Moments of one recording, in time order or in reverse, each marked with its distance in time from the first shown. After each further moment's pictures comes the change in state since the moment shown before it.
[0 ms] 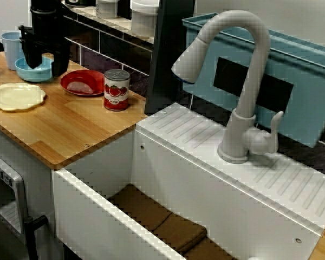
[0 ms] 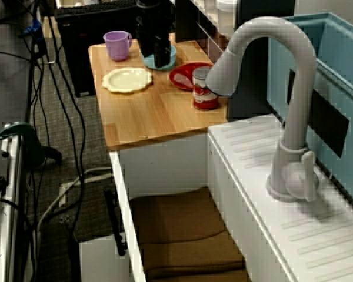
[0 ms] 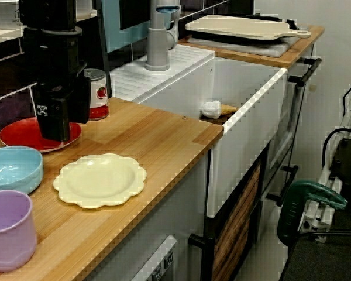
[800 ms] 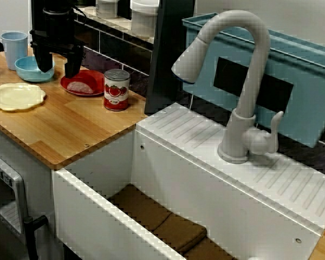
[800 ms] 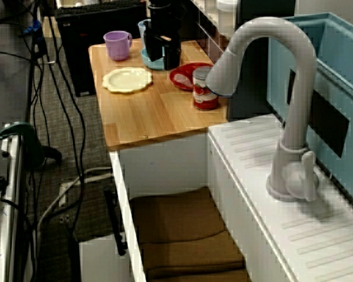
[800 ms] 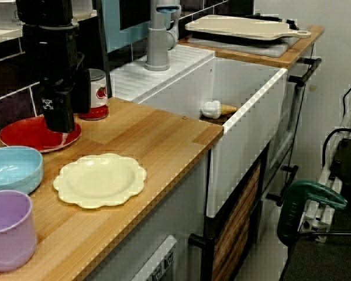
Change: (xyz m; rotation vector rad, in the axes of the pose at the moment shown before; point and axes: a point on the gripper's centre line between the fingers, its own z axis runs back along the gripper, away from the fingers) arm 0.003 -0.017 0.003 -0.057 0.047 0.032
